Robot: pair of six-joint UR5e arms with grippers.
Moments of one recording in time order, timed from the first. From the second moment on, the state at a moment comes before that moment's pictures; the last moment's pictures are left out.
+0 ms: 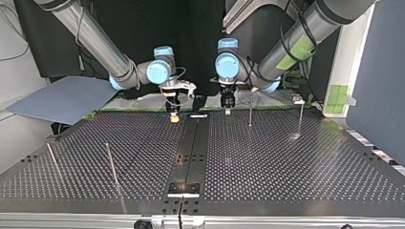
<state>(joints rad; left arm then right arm) -0.43 -2.14 -1.78 -2.51 -2.01 -1.63 2.21 -0.76 1.41 -0.53 1.73 1.56</state>
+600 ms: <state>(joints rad) -0.45 -1.96 -1.72 -2.62 -2.03 -1.64 2.20 -0.94 1.41 -0.45 1.72 1.56</state>
